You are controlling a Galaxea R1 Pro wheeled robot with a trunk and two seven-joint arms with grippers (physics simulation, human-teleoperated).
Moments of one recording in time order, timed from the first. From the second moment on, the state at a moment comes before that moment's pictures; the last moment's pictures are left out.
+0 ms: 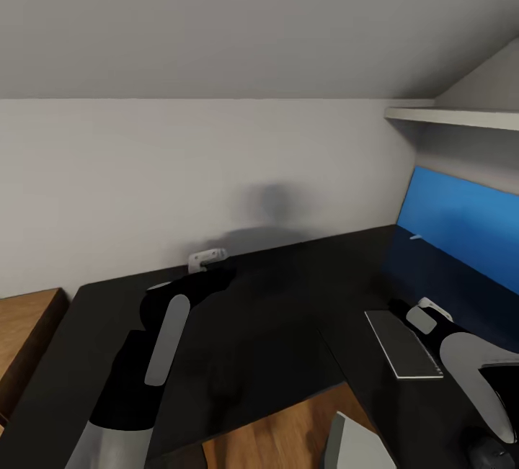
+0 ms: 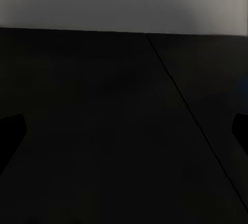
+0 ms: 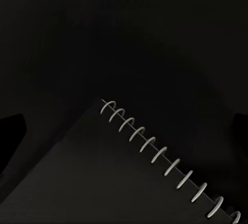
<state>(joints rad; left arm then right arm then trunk) -0.55 -0.17 -0.14 -1.57 0.44 0.90 0.37 -1.02 -0.27 0.16 -0.07 -0.88 0.08 -0.21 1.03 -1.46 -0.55</state>
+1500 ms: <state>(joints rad) -0.55 -0.17 -0.13 -1.58 0.44 0.90 0.36 -1.02 -0.27 0.18 -0.14 -0.86 0.08 -0.21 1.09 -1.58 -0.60</state>
